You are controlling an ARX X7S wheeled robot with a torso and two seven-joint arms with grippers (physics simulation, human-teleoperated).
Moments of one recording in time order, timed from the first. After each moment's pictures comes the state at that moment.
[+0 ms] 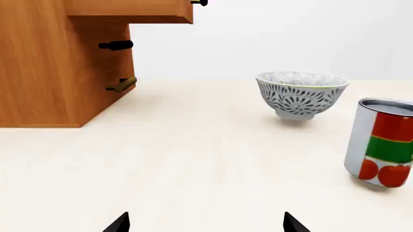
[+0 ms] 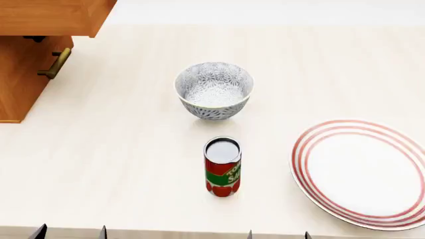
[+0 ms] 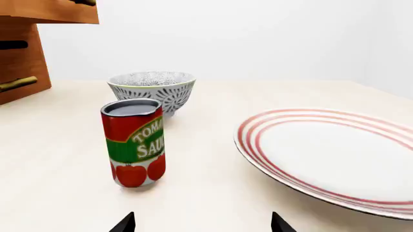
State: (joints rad) left arm 0.00 0.00 0.00 0.00 0.00 0.00 0.00; right arm 0.00 0.00 0.00 0.00 0.00 0.00 0.00
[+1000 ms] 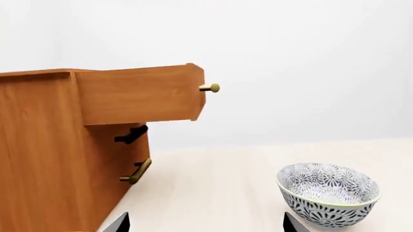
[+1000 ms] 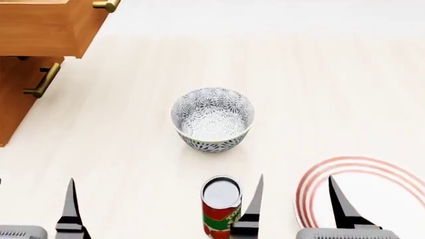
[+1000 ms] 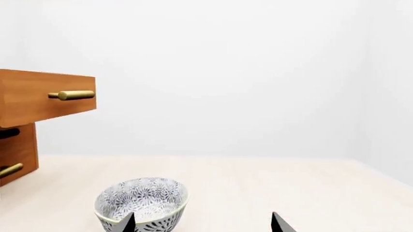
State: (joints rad) left arm -0.01 -0.13 0.08 0.55 -0.04 -0.38 -0.15; right arm 0.03 0.10 -0.05 -0.51 0.07 0.32 0.10
